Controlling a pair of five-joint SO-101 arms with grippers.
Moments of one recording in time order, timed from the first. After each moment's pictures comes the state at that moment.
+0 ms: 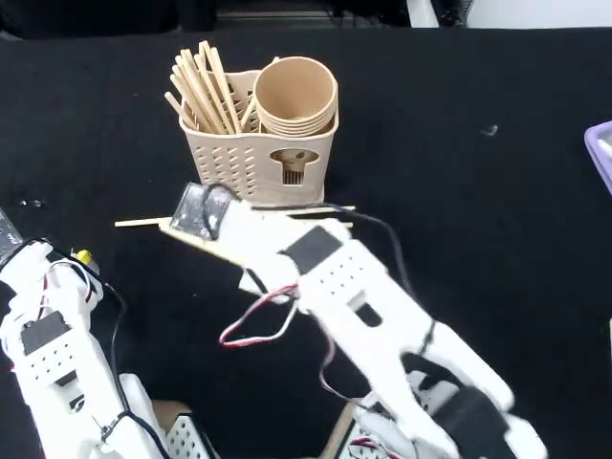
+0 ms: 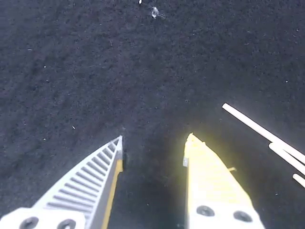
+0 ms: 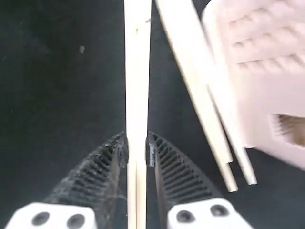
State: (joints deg) left arm -40.1 -58.4 76.6 34.8 5.5; right arm -38.5 -25.4 36.8 59.4 31.3
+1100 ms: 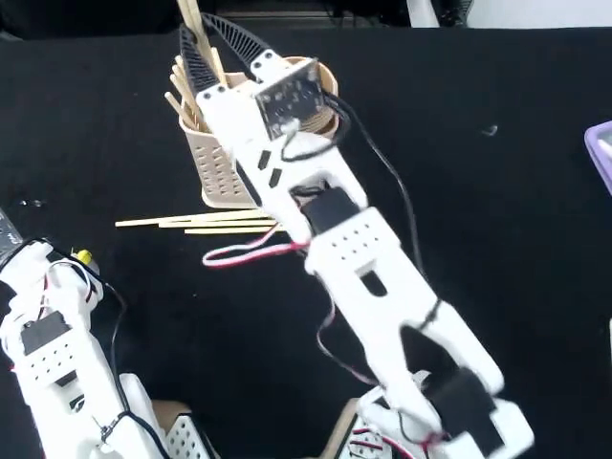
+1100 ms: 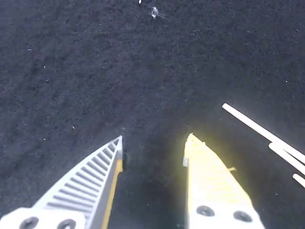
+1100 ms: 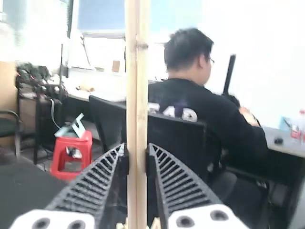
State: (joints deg) left arm -40.1 -58.4 76.6 34.8 5.5; right arm -31.2 -14.2 23.1 -11.7 7.7
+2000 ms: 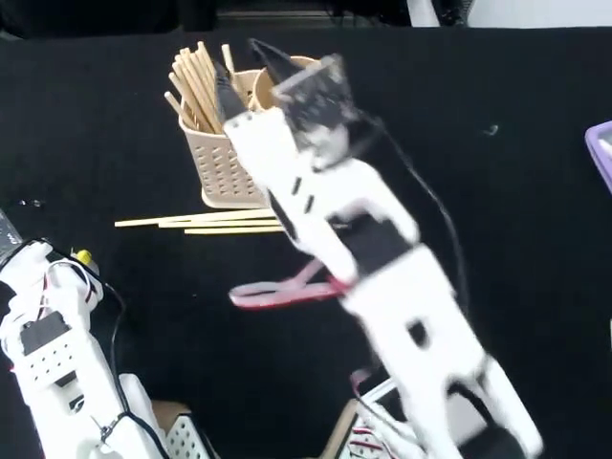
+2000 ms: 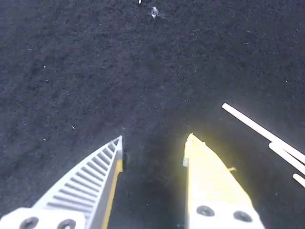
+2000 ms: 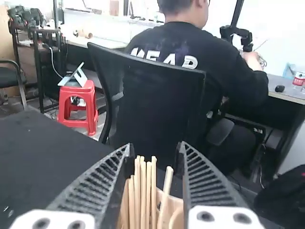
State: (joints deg) left arm -40.1 -58.4 76.6 34.8 5.5; right arm -30.7 -36.9 26.1 21.8 7.5
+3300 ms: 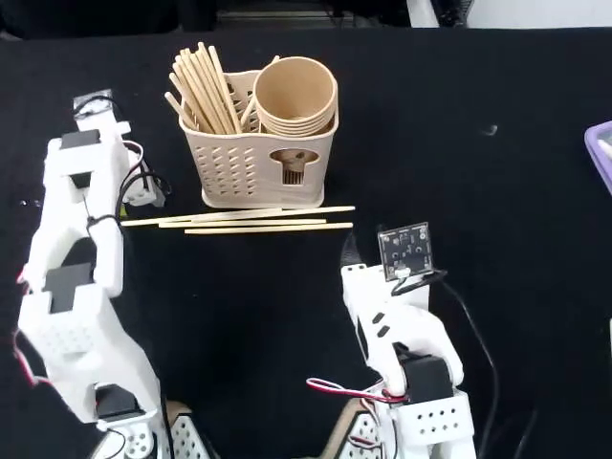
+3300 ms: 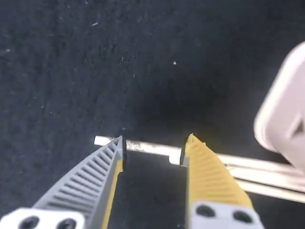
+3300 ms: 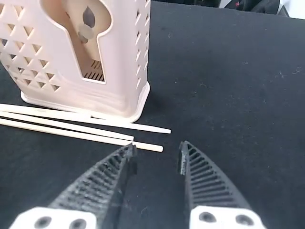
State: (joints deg) left arm -17.4 20.0 -1.2 66.5 4.3; right arm -9.2 -103.0 96.8 43.5 3.3
